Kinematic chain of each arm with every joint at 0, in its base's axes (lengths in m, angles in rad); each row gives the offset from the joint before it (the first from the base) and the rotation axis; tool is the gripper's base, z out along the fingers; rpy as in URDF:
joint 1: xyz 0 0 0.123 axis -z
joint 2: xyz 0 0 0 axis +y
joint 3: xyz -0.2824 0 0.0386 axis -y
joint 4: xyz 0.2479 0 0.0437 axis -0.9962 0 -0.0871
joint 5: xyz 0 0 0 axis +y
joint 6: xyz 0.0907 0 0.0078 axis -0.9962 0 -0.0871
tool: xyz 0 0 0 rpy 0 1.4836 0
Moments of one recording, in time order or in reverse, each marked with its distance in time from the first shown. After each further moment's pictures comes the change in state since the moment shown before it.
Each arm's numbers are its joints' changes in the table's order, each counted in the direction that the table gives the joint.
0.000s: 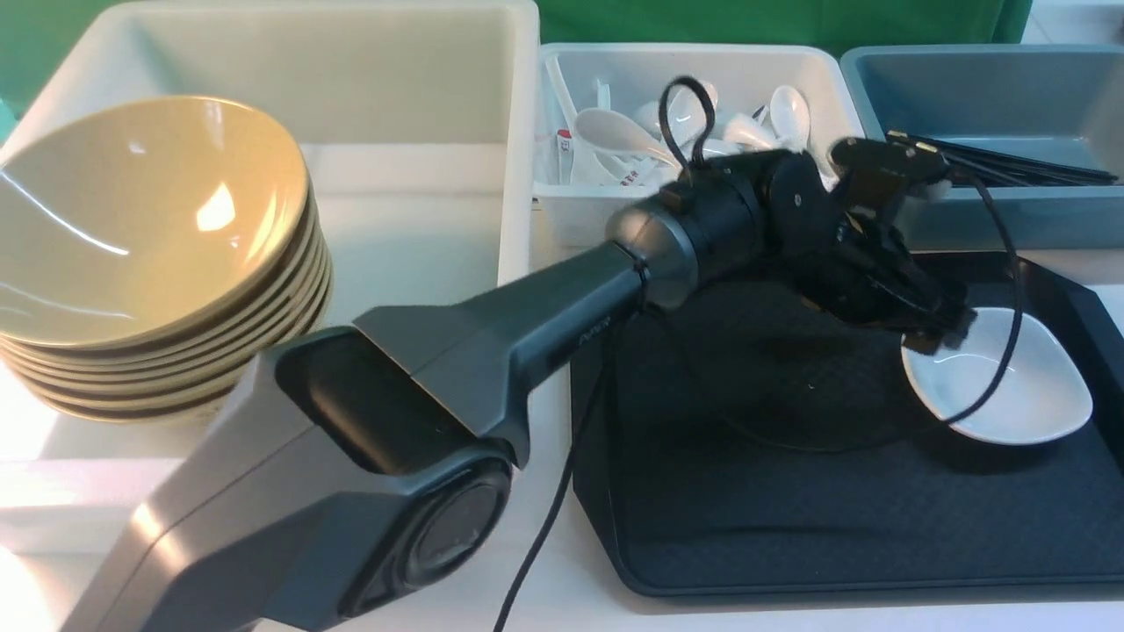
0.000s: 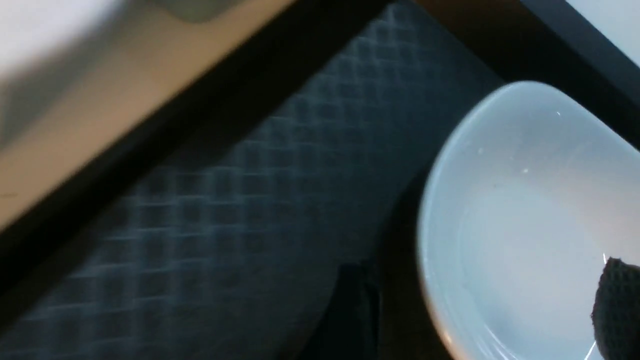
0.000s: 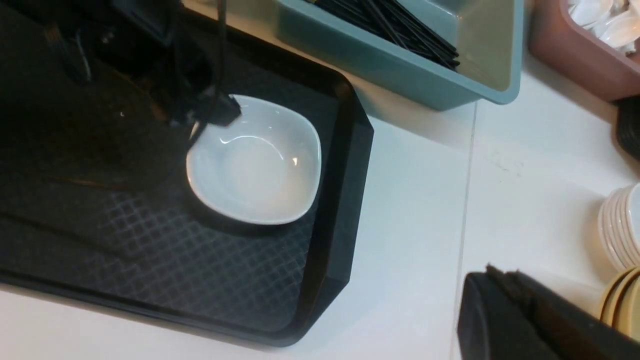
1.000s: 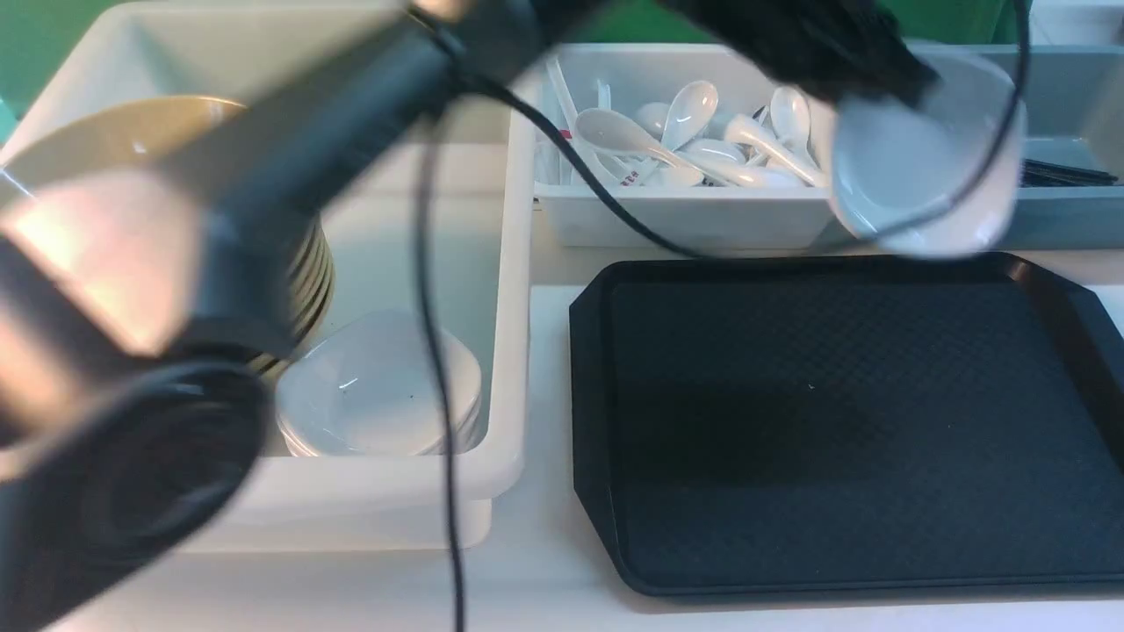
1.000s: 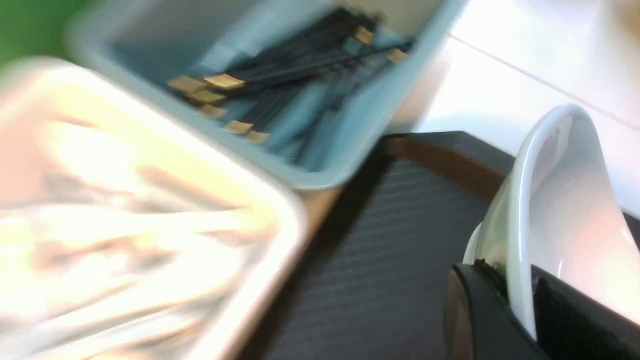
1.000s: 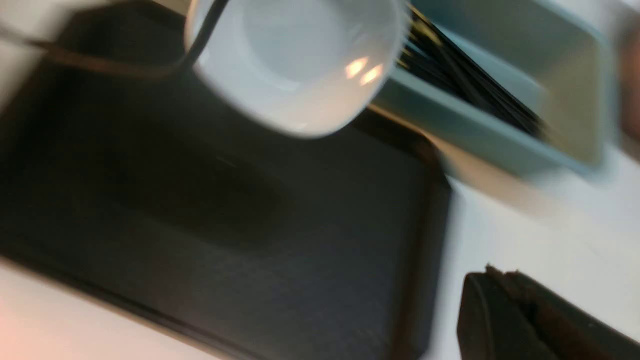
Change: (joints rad) right arm 0.001 0.022 0.000 -0.326 -0.137 0.195; left arm -0.140 -0.473 0.003 -0.255 0.307 -0.048
